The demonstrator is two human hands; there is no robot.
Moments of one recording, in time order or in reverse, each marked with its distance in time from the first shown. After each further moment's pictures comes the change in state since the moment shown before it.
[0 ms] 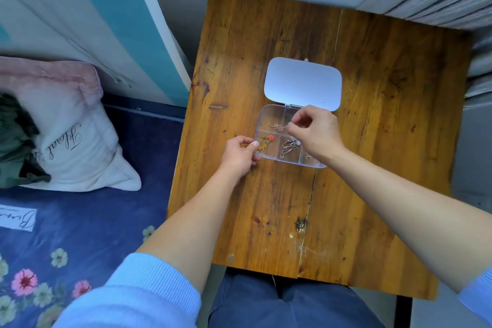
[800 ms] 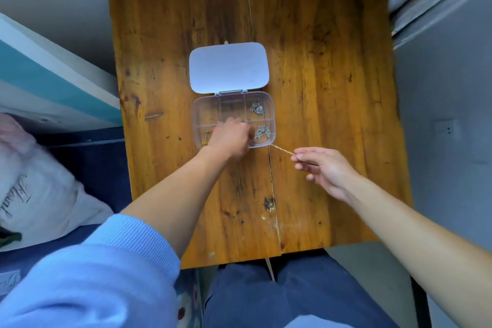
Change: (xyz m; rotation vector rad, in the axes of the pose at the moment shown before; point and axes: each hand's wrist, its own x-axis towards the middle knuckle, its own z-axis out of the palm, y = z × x) left_hand 0.002 0.039 0.087 1.391 -0.246 0.770; right_hand -0.109 0.126 -0.058 0.923 -0.118 0.746
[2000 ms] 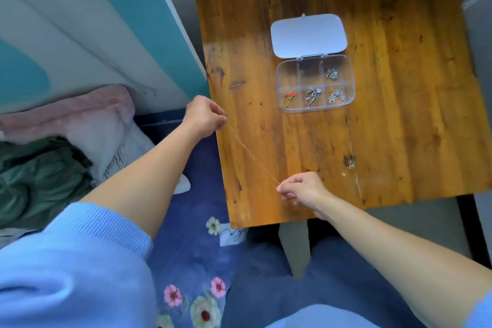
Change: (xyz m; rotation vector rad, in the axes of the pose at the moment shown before) left_hand -0.158 -0.193 -0.041 -0.633 0.166 -0.409; right_hand -0.074 0.140 0.217 -0.355 -0.004 0.043
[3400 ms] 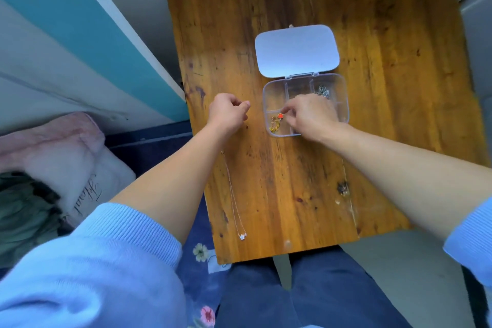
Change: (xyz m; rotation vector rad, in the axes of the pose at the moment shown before) left_hand 0.080 0.067 0.058 -0.231 -0.007 -0.057; right_hand 0.108 -0.157 -0.087 -1.047 0.418 -0.681
